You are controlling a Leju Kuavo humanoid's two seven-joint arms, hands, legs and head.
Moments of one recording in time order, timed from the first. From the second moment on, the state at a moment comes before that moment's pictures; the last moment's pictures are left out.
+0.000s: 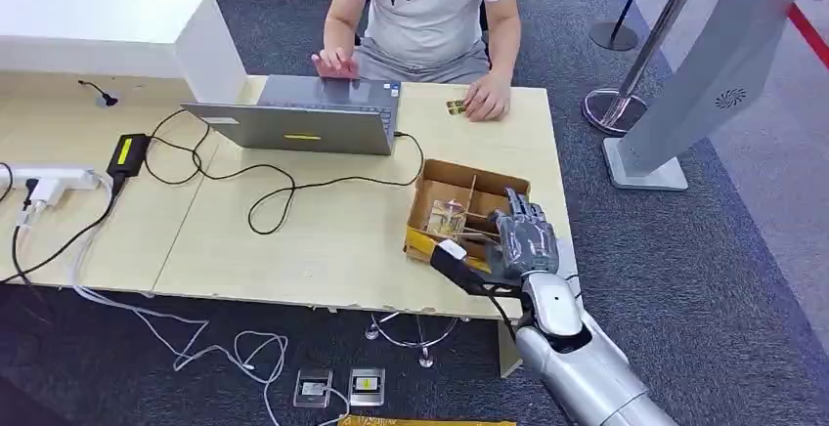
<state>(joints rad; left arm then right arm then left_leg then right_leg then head) -0.13 0.24 -1.18 -0.22 0.76 0.26 0.03 -0.55 -0.11 0.71 -1.02 1.00 -0.13 0.38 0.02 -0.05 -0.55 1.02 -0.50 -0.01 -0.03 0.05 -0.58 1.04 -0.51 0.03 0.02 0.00</state>
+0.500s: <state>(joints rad) -0.13 0.24 -1.18 -0.22 0.76 0.26 0.03 -0.56 -0.11 0.71 -0.98 0.99 -0.15 0.36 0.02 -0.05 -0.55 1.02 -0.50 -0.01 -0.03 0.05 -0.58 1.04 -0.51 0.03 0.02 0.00</state>
